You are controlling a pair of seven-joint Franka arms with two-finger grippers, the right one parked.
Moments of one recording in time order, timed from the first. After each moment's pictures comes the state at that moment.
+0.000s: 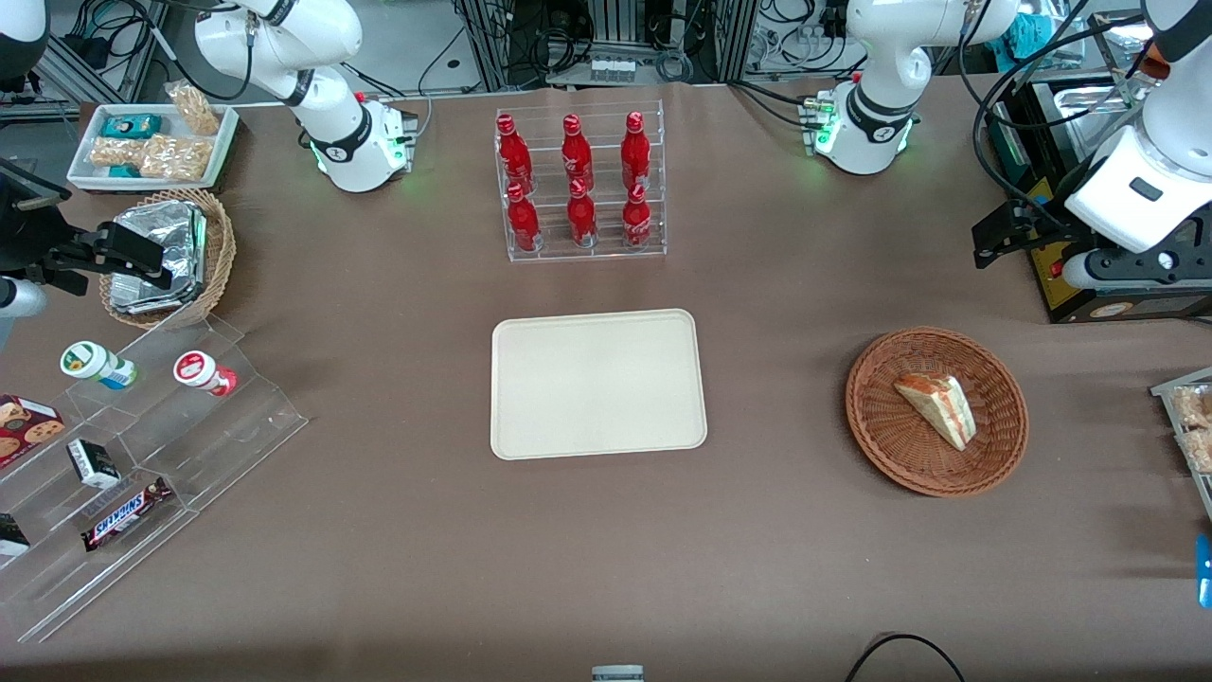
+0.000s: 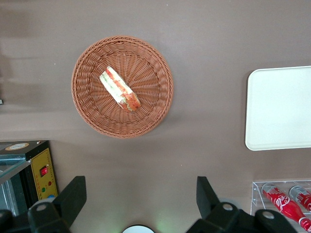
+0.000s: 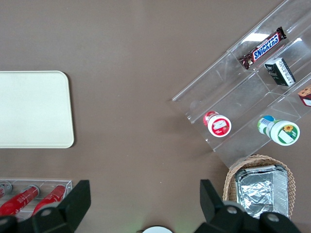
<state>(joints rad) -0.04 0.00 -0.10 -1.53 0.00 1.47 -0.12</state>
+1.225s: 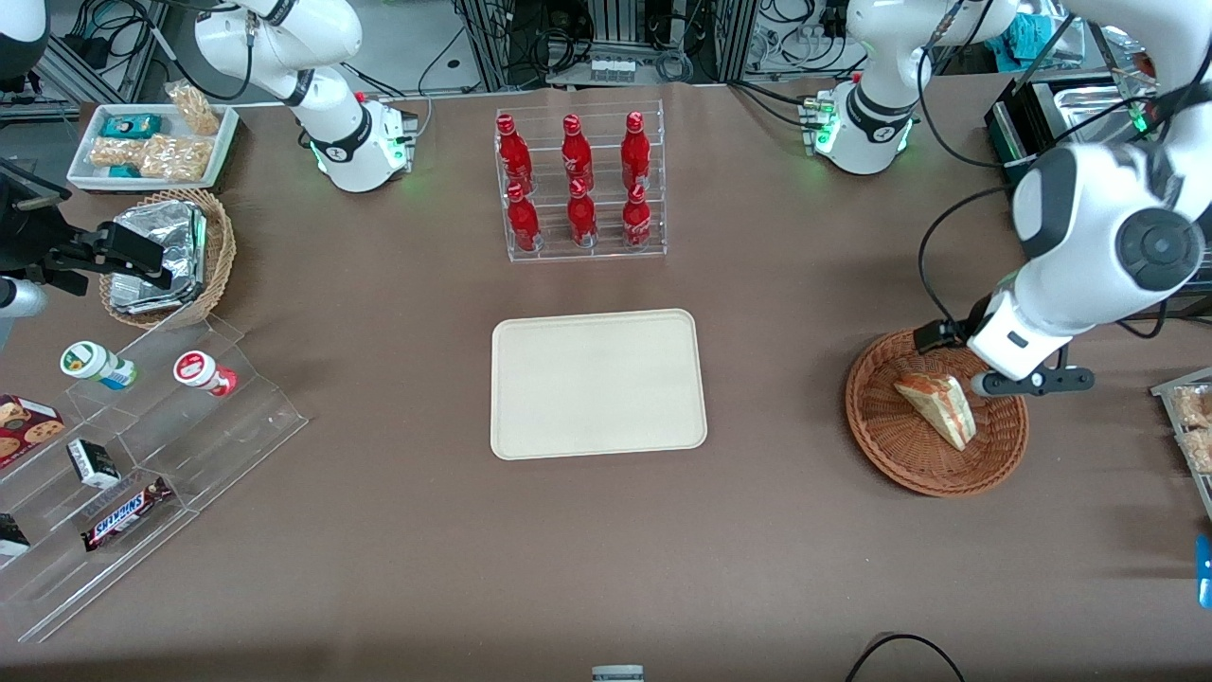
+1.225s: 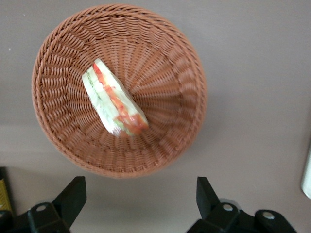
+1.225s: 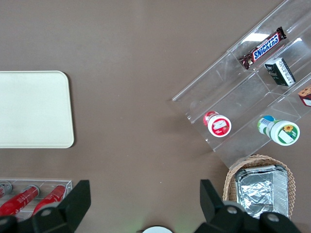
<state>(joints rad) 0.01 0.12 -0.07 -2.00 0.01 2.01 -0.12</state>
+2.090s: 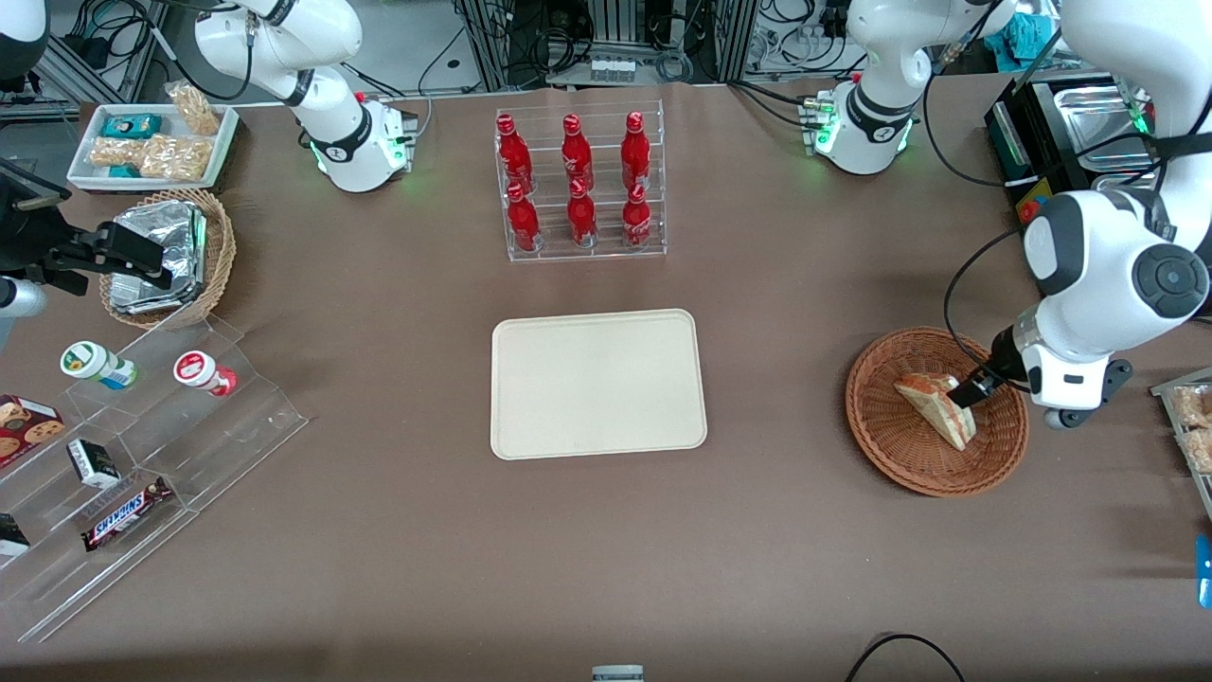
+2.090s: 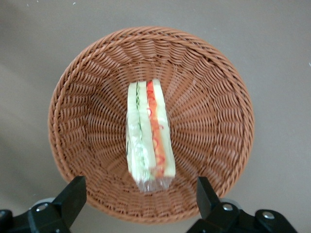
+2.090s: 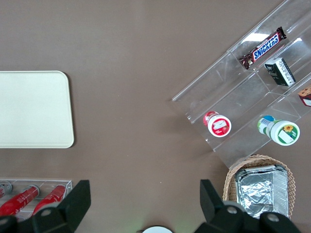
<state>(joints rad) 0.10 0.22 -0.07 -2.04 0.01 2.22 -0.67</state>
